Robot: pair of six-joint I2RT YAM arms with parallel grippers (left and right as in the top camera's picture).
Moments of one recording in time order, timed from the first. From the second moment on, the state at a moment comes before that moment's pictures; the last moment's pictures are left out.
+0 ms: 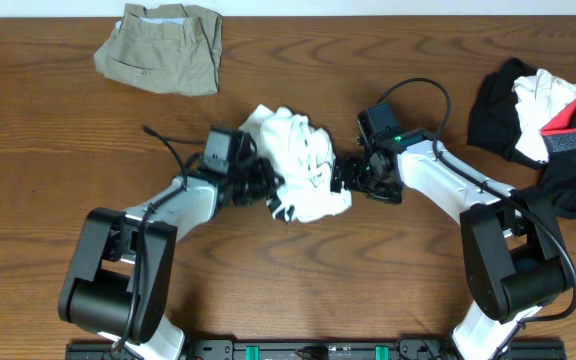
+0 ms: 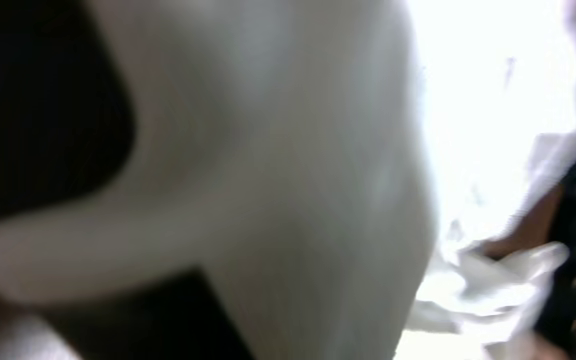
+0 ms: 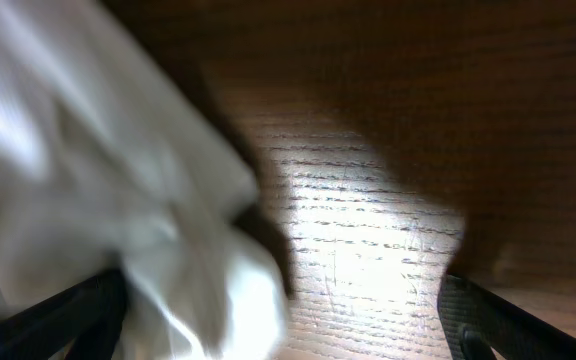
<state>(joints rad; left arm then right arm) -0.28 1.76 0.84 -0.08 0.52 -0.70 0.38 1.90 1.13 -0.65 -0.24 0.55</state>
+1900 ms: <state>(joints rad) 0.12 2.31 1.49 0.33 0.26 -0.83 0.38 1.90 1.13 -0.60 -0.31 0.57</state>
